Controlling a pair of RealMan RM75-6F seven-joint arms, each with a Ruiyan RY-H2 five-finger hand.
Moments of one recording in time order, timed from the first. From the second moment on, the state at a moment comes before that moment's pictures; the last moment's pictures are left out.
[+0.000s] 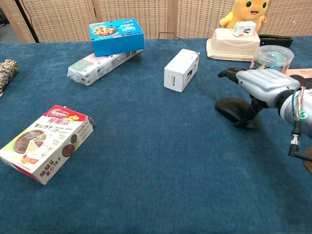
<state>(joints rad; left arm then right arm) -0.31 -1.06 -0.08 -1.50 1.48 1.38 -0.28 0.61 -1.73 0.19 -1.39 -1.02 1.14 -0.62</state>
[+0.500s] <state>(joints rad) -0.31 -1.05 -0.08 -1.50 1.49 1.37 -0.29 0.62 -1.77 0.20 -1.30 -1.05 1.10 -0.49</state>
